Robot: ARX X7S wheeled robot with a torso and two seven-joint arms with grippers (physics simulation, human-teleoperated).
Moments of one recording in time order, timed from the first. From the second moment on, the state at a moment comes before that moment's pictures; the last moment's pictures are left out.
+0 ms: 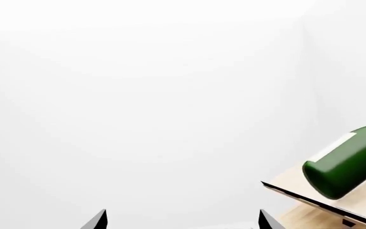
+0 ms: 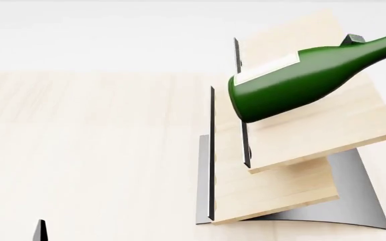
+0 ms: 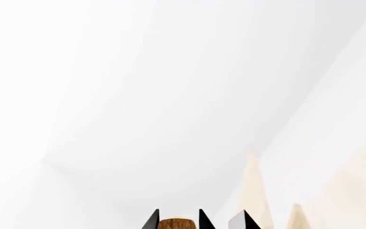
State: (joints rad) left arm 0.23 -0.44 0.41 0.78 0.01 0.03 -0.50; right arm 1.06 0.83 -0.50 0.45 2.05 0.16 0.14
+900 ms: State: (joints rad) left arm 0.22 -0.45 0.42 0.77 0.01 0.03 -0.51; right arm 1.03 0.80 -0.49 0.50 2.02 0.15 0.09
